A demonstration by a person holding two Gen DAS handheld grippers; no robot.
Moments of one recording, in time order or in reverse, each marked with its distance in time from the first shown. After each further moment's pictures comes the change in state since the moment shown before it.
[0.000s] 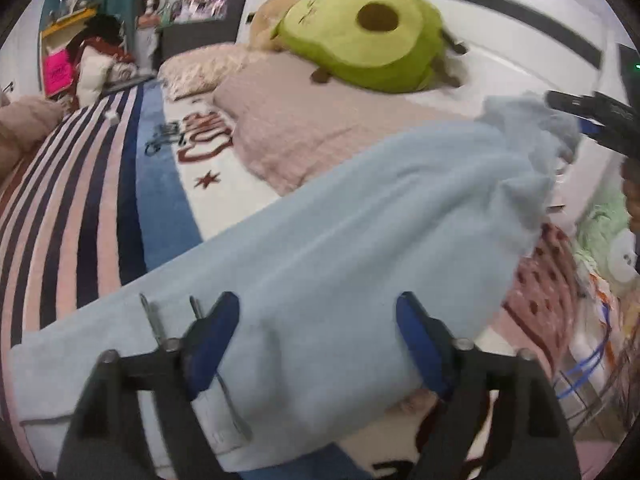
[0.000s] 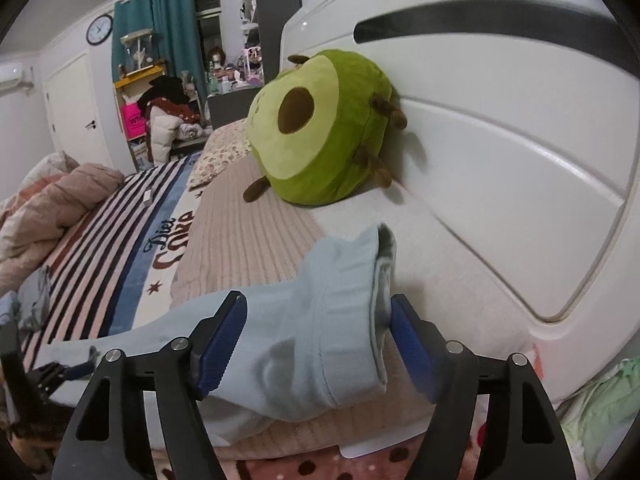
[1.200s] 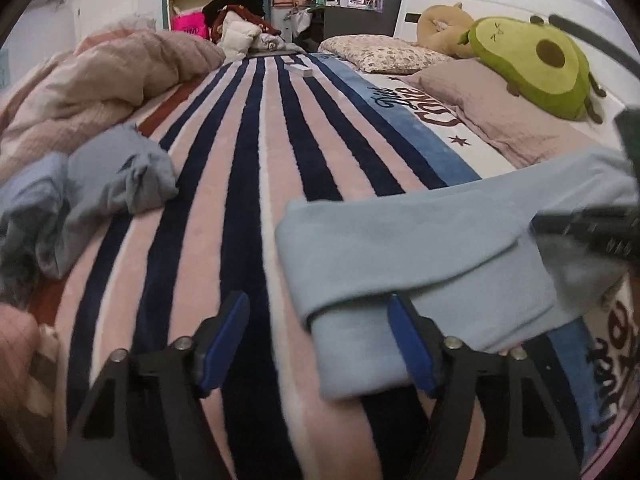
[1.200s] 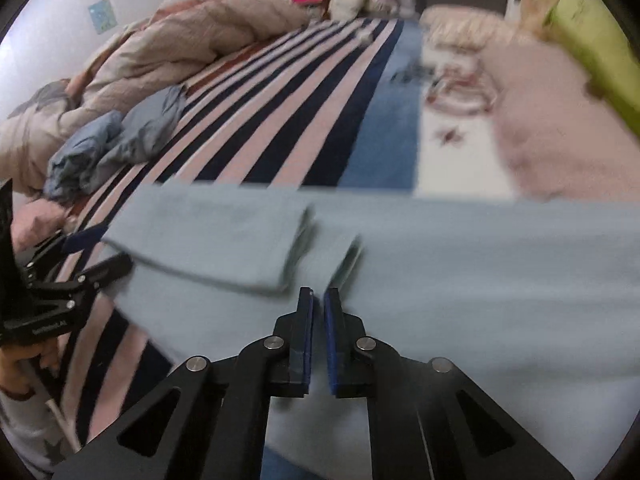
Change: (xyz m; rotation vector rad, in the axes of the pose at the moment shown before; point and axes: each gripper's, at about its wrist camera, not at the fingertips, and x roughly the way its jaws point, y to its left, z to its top) left arm -0.074 0.183 -0.103 -0.217 0.021 0.416; right arm 0.113 0.298 -0.125 -0.372 0.365 0.466
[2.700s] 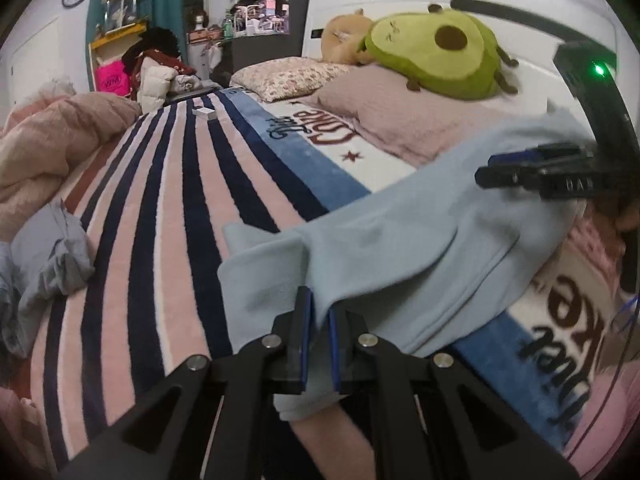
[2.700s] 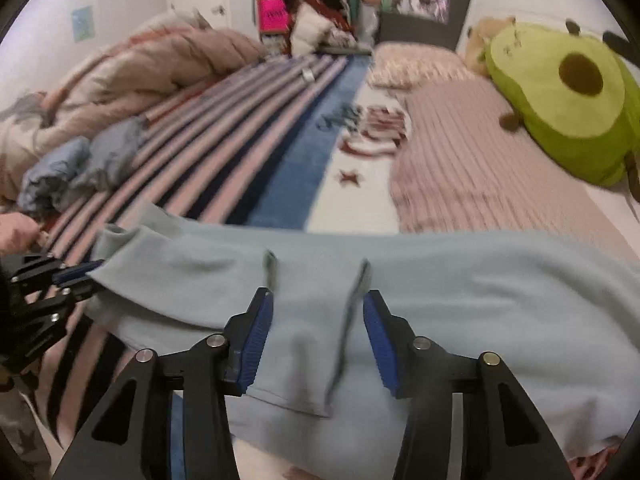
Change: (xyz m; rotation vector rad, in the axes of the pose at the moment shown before) left arm -0.027 -0.062 0.014 0.193 -0.090 -0.222; right arm -0.063 -0.036 0.005 -0.011 -0.096 -0.142
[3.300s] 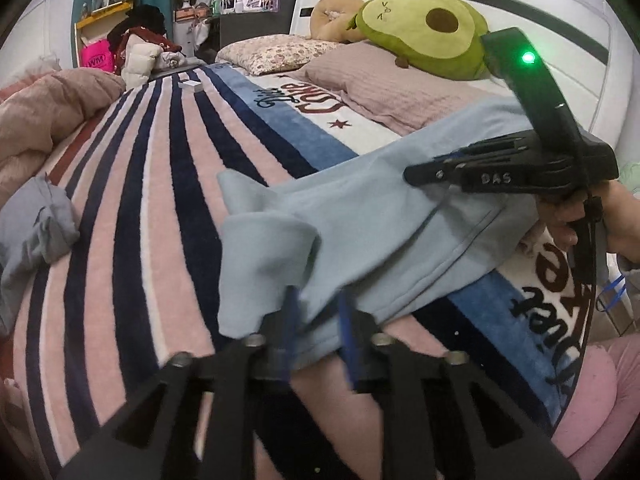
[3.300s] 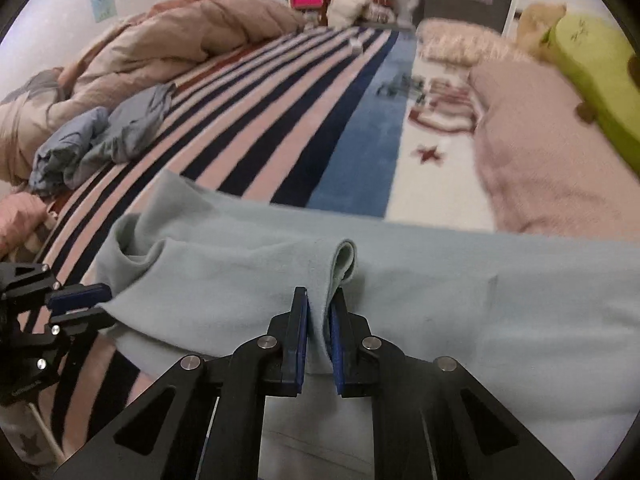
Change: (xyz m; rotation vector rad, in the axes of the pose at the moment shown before) left arm 0.000 0.009 -0.026 -0.004 0.074 -0.078; right arm 0.062 0.038 0.002 -0.049 0.086 0.088
